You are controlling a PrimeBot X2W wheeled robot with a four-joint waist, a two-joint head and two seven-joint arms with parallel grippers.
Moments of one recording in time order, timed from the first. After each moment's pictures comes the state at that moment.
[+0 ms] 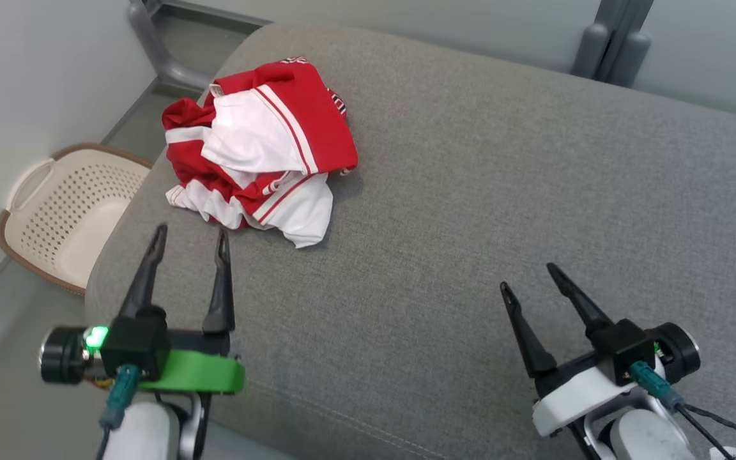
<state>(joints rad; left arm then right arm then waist) -0.12 0.06 -0.12 0.07 -0.04 -0.01 -0.26 -0.09 -0.11 0.22 0.19 0.04 0.13 -0.26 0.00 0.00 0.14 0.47</state>
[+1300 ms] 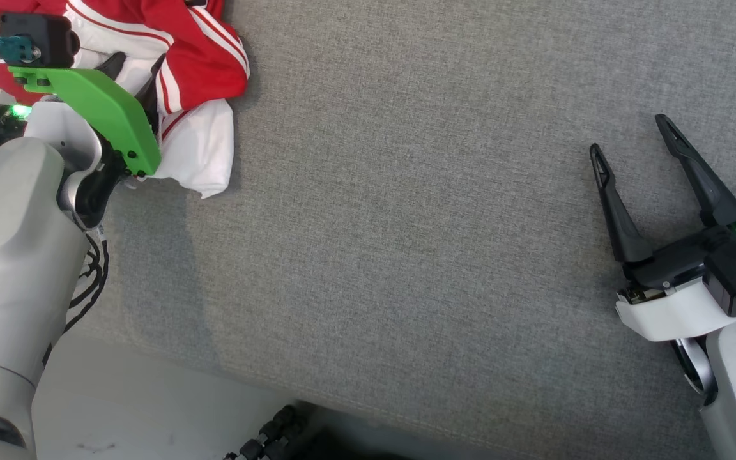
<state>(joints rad) -1.06 0.36 -0.69 0.89 -0.88 -0.13 0.12 -0.24 -0.31 0.11 -0.07 -0.03 0.13 -0.27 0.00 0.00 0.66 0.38</state>
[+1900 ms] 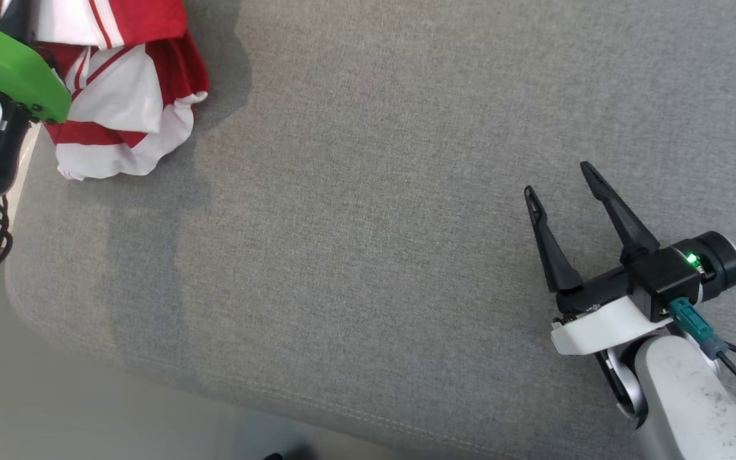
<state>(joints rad) -1.17 0.51 -0.78 0.85 -0.90 -0.13 -0.22 -0.24 -0.18 0.18 0.06 0.00 0.13 -0.27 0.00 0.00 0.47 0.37</state>
